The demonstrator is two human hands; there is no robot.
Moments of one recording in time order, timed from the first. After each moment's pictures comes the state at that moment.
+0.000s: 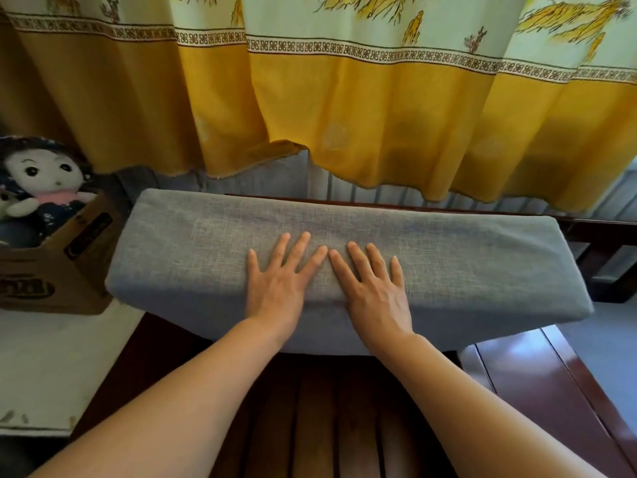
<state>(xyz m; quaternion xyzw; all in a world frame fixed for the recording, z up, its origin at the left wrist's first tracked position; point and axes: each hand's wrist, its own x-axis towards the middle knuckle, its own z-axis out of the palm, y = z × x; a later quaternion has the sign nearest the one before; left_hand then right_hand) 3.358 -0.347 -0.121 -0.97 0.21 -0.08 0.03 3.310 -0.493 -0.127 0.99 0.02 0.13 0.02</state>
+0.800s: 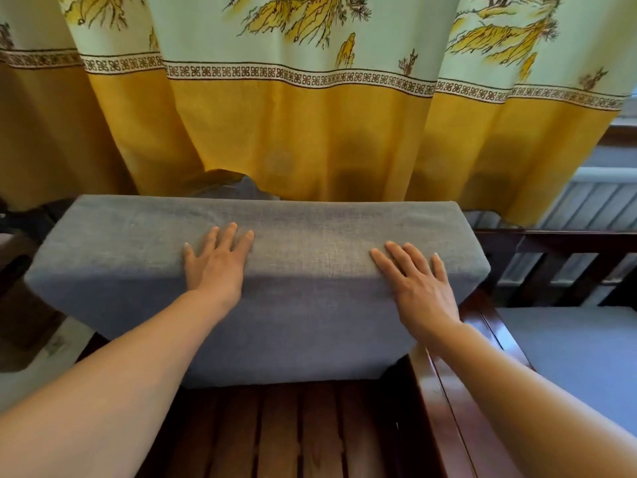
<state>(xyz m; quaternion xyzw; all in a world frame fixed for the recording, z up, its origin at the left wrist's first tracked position) 3.454 -0.410 -0.075 -0.99 0.11 -0.03 0.04 3.330 -0.668 -0.089 0.99 -0.07 0.08 0.04</state>
